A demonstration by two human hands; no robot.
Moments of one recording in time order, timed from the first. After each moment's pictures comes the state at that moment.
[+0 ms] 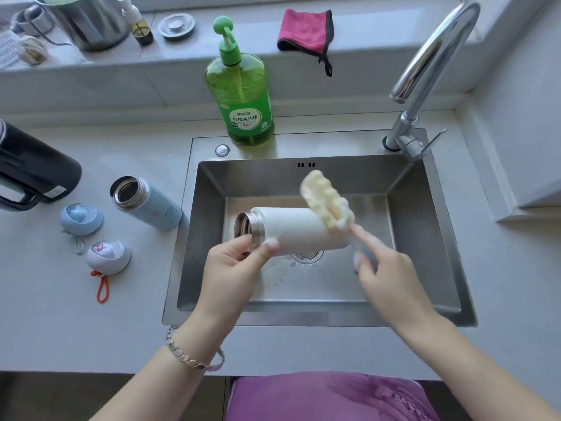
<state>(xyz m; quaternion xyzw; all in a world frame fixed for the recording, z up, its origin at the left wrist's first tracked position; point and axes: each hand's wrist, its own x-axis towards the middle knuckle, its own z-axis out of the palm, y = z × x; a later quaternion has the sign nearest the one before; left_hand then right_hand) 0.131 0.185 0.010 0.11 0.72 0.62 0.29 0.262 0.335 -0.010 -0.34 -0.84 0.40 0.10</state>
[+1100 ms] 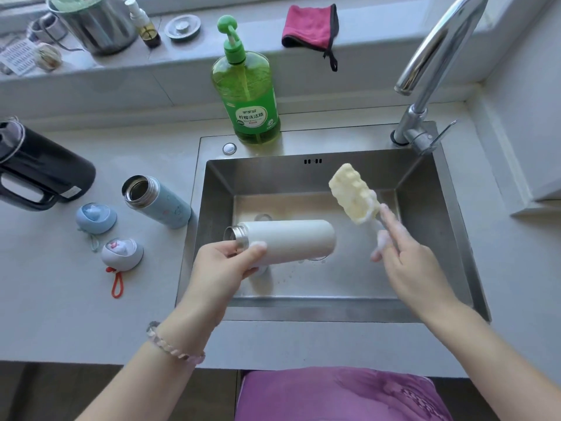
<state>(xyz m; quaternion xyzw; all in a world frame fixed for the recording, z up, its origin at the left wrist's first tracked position) 0.119 0.174 0.019 -0.01 0.76 0.55 0.34 0.273 0.357 -0.016 -0.39 -0.81 0.44 0.05</state>
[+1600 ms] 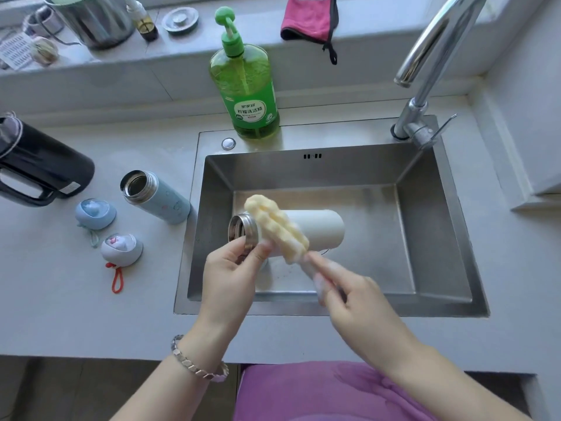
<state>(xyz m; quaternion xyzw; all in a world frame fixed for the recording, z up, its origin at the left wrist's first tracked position) 0.145 0.174 0.018 0.10 0.77 0.59 0.24 0.269 0.286 0.007 -0.24 -0.79 0.56 0.05</state>
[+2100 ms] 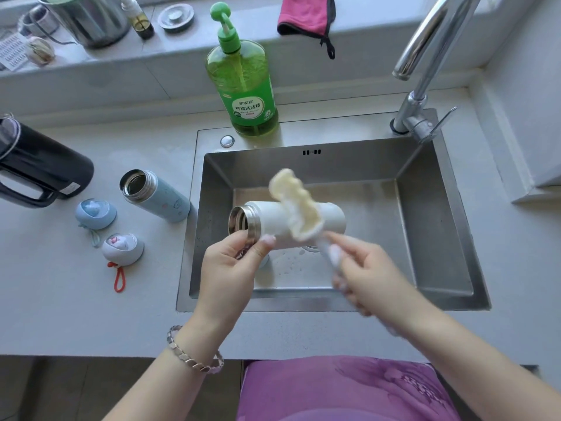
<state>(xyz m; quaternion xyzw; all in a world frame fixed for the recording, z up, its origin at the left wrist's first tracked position) 0.140 0.172 0.018 0.15 0.76 0.58 0.24 0.254 0.310 0.029 -0.35 -0.62 0.70 -0.04</state>
